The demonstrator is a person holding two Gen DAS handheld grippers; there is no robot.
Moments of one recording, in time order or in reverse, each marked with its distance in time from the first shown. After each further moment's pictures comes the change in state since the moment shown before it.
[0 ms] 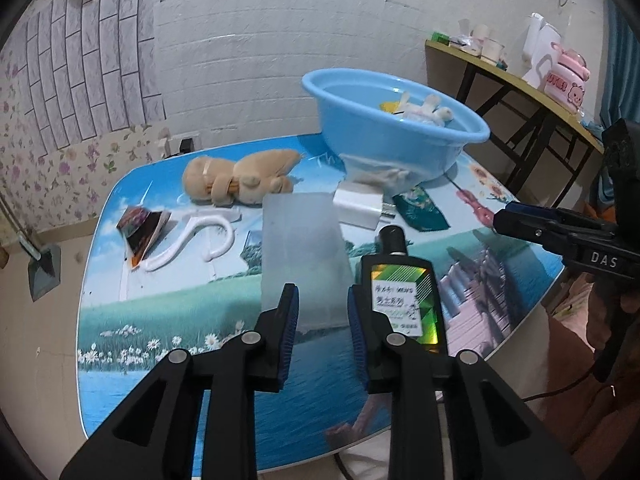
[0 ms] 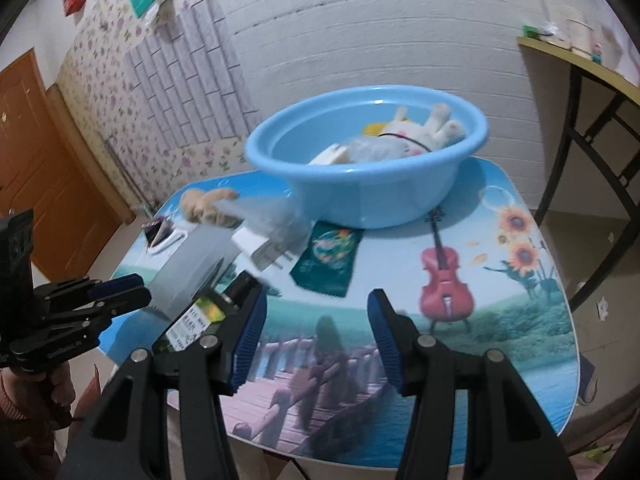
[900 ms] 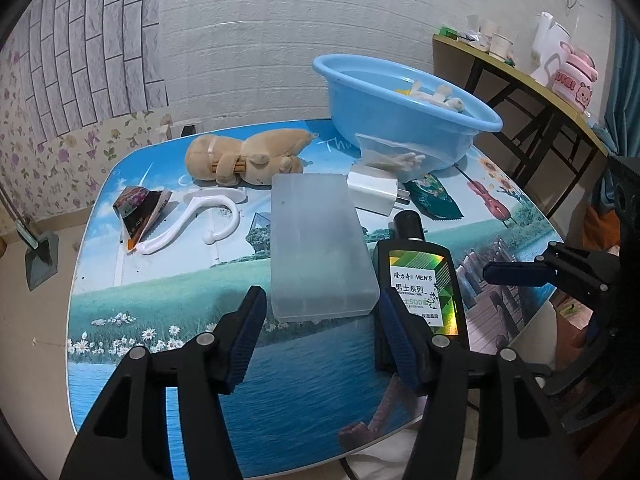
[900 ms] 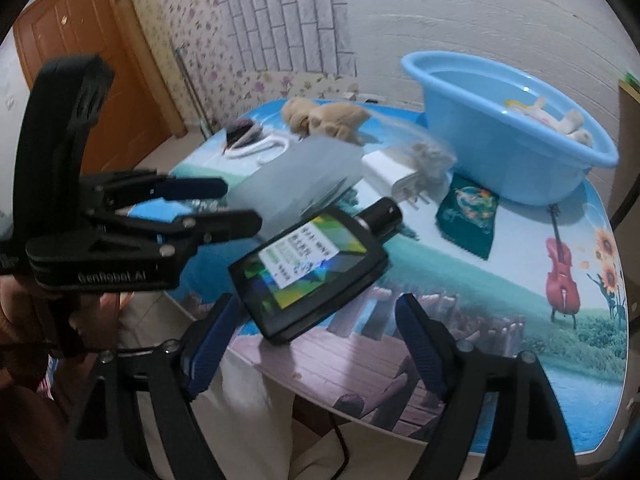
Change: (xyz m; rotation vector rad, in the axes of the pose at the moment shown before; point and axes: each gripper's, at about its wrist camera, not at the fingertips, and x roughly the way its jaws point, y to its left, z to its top) left arm 0.012 0.010 -0.007 -0.023 0.026 -0.010; right arm 0.030 0.083 -0.039 -0.287 0.179 0.123
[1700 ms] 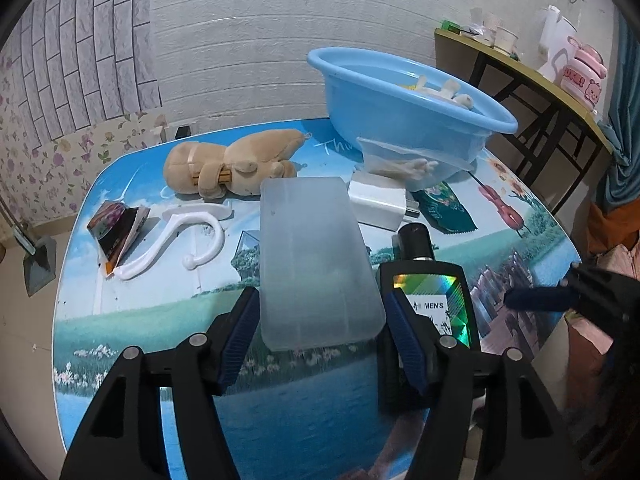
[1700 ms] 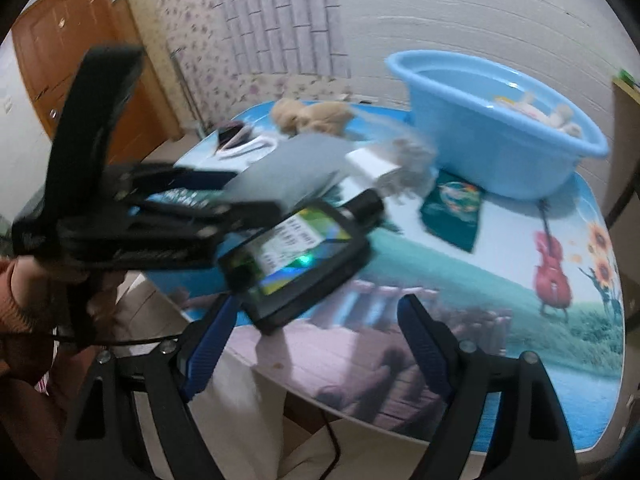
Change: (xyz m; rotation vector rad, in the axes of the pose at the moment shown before) left arm 0.028 -0.003 0.017 0.010 0.009 0.007; right arm -0.005 -0.009 -0.007 0.008 -0.009 -0.001
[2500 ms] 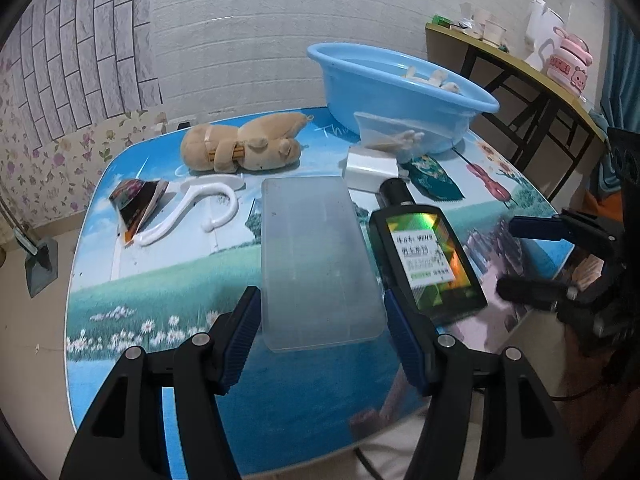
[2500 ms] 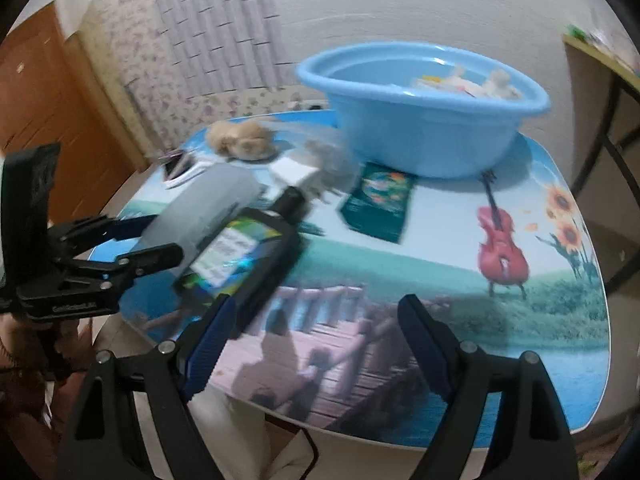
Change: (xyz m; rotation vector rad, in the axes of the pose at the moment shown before) left arm -0.025 0.005 -0.027 0.027 0.014 -0.009; right arm -0.015 -0.029 0.004 0.118 -0.039 -0.065
